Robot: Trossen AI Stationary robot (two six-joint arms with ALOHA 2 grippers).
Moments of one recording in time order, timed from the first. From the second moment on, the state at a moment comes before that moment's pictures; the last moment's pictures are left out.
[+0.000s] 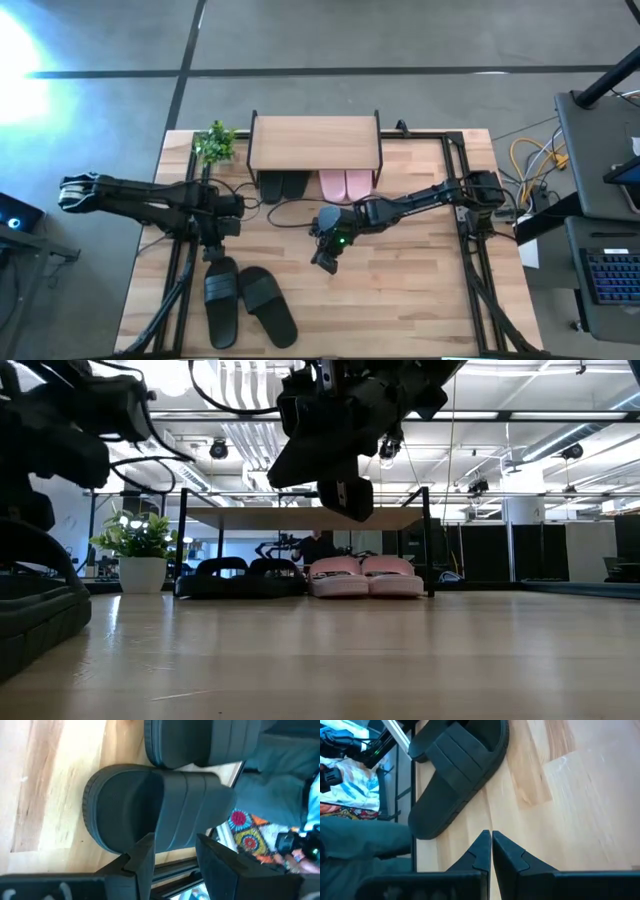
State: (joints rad) left arm 0.05 0.94 0.55 -1.03 0.72 -0.38; right arm 0.11 1.90 1.30 -0.14 -0.36 0.62
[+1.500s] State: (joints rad) left arm -0.27 1.14 0.41 -0.43 0.84 -0.57; right arm 0.11 1.90 1.30 -0.18 -0.33 0.68
